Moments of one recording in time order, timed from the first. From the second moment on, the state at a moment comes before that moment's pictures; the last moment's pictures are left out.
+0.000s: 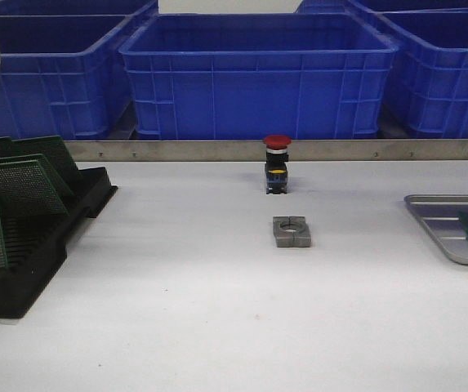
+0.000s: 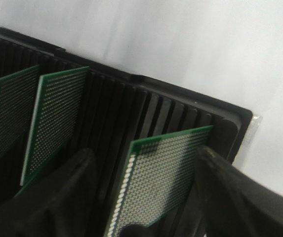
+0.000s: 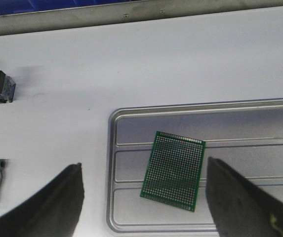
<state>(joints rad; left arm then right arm) -0.16 1.48 -0.84 -0.34 0.54 1.40 -0.04 1.29 -0.77 0.24 0.21 -0.12</state>
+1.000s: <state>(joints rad) -0.16 1.48 -1.16 -0.32 1.04 1.40 -0.04 1.29 -0.77 0.24 0.21 -0.12</state>
